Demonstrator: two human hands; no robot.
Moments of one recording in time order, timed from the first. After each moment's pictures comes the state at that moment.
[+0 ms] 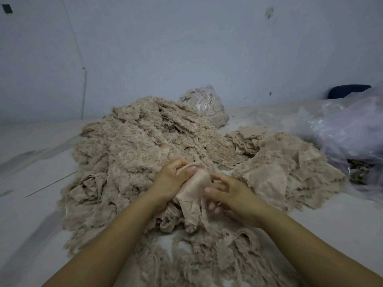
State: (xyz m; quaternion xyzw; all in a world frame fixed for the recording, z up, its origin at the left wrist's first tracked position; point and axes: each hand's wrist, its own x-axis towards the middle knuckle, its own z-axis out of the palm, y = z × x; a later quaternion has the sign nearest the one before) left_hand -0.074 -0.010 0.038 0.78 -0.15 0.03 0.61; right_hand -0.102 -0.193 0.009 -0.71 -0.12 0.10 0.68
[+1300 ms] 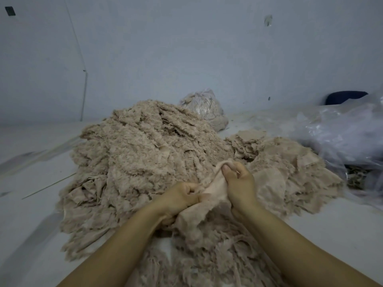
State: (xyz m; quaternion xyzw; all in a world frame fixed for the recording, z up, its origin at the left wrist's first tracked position) left_hand -0.076 -0.015 0.013 0.75 -0.19 -0.19 0.61; right_hand -0.085 -0.170 0.018 -0.62 0.05 -0.17 0.76
